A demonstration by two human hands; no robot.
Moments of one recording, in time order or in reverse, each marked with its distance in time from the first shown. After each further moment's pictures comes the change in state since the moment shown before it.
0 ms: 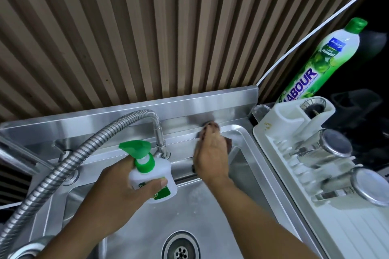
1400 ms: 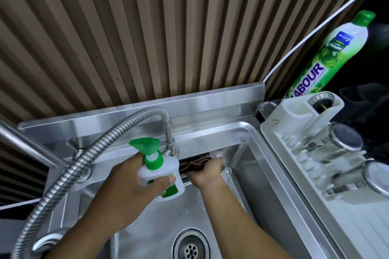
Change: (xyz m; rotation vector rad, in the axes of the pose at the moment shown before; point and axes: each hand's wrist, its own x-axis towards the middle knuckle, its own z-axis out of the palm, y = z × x) left_hand 0.003 -0.014 -0.003 -0.013 -0.022 0.045; right_hand -0.018 -0.043 0.021 1.998 -0.044 1.433
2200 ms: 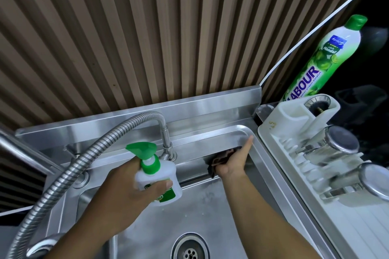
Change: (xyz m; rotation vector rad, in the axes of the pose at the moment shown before) left_hand -0.002 0.009 -0.003 -0.043 -0.011 -0.025; right_hand -0.001 -0.070 -0.002 -0.132 0.060 -0.274
